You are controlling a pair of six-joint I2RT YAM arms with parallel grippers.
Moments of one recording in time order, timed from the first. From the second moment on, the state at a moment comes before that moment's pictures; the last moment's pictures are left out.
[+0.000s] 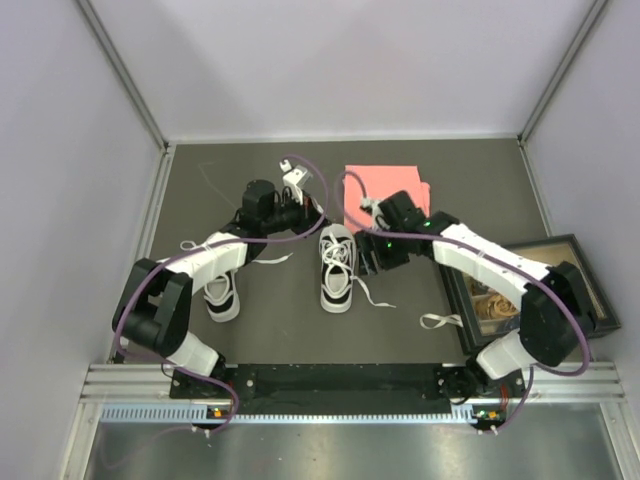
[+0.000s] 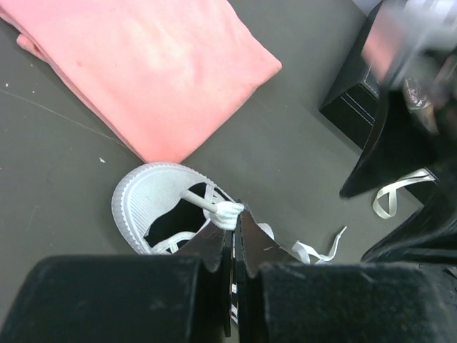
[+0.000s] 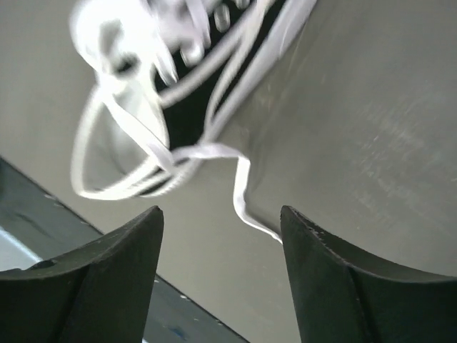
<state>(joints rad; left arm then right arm) -0.42 1.54 0.89 0.31 0.61 -0.25 0.62 1.46 1.09 -0.60 -0.25 0.27</state>
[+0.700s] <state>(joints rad) -0.41 1.59 0.89 0.31 0.61 -0.27 0.84 1.64 0.94 -0.50 0.00 0.24</state>
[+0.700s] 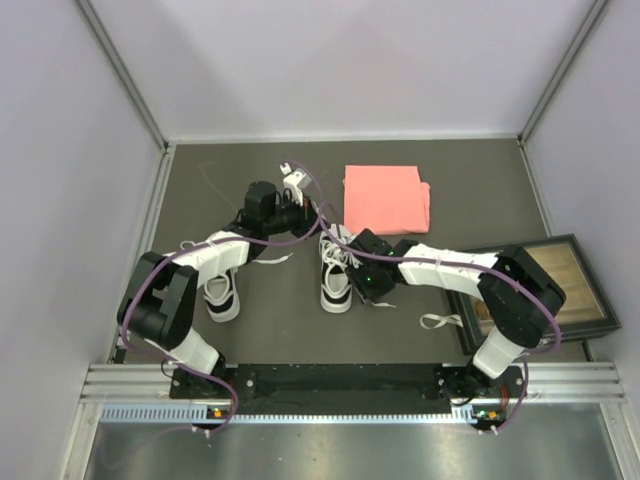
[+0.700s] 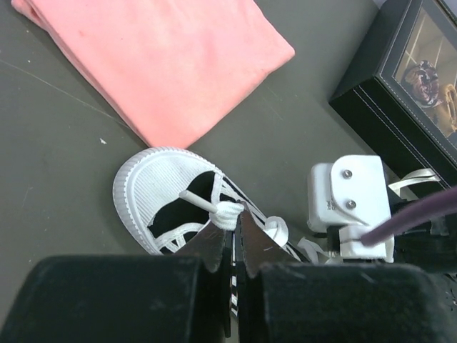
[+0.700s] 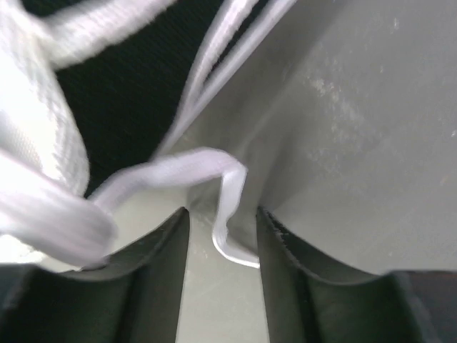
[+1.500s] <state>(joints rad) -0.36 1.50 0.89 0.17 0.51 -0.26 0.61 1.27 1.02 -0.71 0.44 0.40</state>
